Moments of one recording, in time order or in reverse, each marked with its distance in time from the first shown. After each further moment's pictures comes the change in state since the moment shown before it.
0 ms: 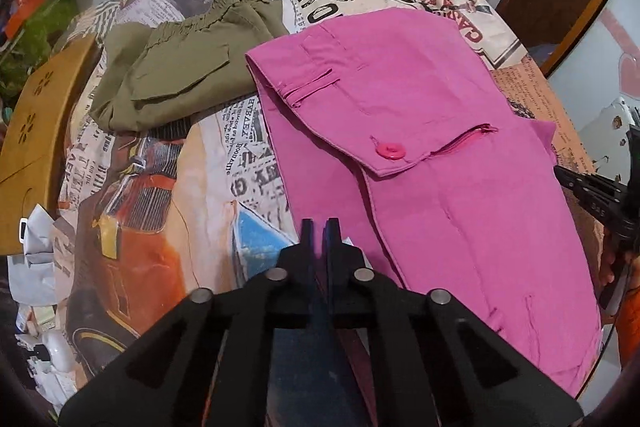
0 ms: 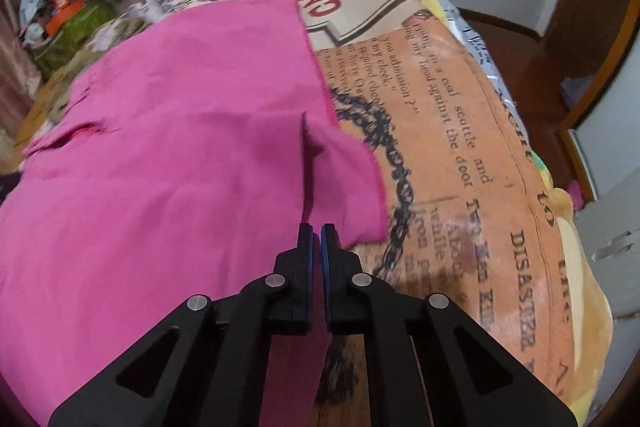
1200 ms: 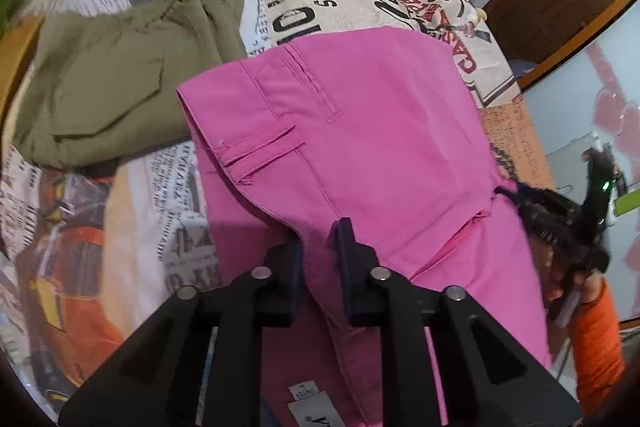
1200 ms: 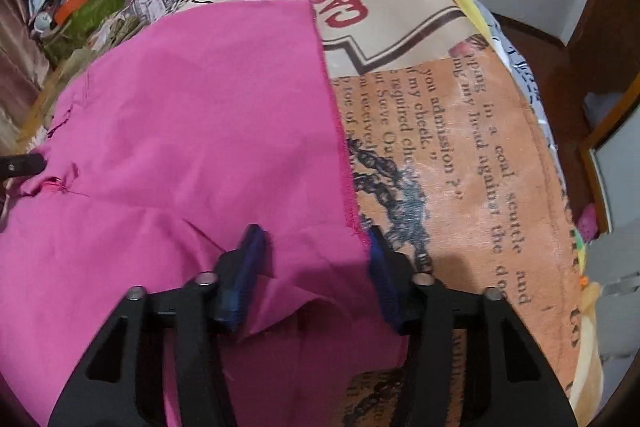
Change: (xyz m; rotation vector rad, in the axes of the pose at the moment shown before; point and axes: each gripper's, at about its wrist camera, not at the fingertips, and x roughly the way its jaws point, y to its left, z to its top) left arm 0.053 0.005 0.067 -0.067 0.066 -0.173; right arm 0.048 0.004 0.041 -0.007 0.033 -0.007
